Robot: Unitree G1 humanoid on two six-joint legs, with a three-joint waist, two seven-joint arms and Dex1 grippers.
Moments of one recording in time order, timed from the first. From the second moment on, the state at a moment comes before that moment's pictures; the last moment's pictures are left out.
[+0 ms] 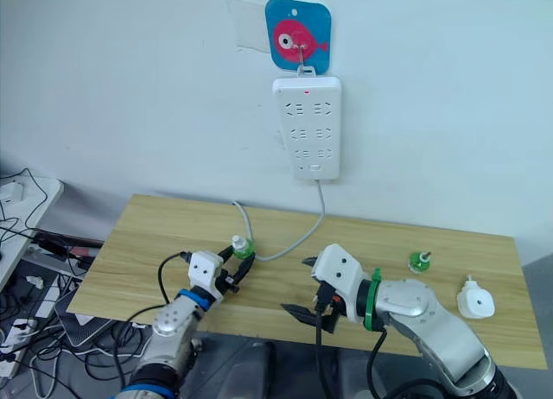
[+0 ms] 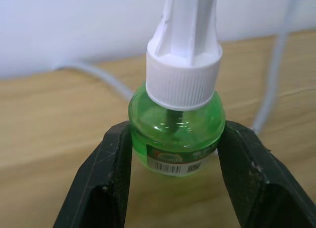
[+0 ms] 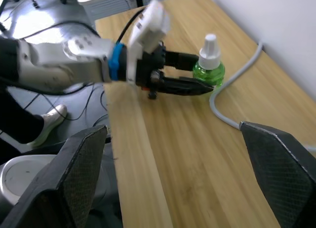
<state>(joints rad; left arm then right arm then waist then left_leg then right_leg) -0.16 0.35 -0.02 0.45 -0.20 -0.35 -0.74 -0.12 -0.52 0.33 -0.71 0.32 0.75 0.62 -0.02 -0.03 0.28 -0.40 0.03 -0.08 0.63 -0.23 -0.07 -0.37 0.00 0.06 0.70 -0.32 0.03</state>
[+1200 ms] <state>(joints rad) -0.50 0.39 -0.19 0.48 -0.27 -0.14 -1.35 -0.17 -0.20 0.39 -0.73 0.16 0.88 0.24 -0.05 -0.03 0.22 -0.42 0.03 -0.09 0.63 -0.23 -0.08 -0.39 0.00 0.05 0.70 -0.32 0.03</state>
